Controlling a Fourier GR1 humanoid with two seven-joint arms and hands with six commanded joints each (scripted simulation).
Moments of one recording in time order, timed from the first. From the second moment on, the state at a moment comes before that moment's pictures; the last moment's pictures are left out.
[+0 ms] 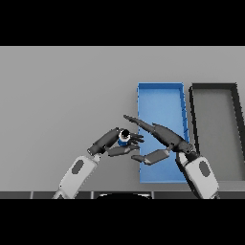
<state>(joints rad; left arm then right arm) -0.24 0.04 -0.48 -1.59 -0.03 -0.26 -0.07 -0.28 -0.30 0.29 -2.01 -0.33 0.43 0.33</state>
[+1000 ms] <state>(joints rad) -0.20 0.00 -0.43 -1.58 -0.03 -0.33 -0.03 -0.56 -0.15 0.39 -1.79 -0.34 0.49 0.42</state>
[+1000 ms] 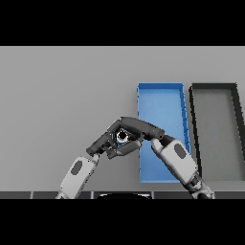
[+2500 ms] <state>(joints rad) -0.21 0.01 -0.39 -1.58 -0.15 -0.39 0.09 -0.50 -0.03 0.35 -1.86 -0.31 0.45 0.41</state>
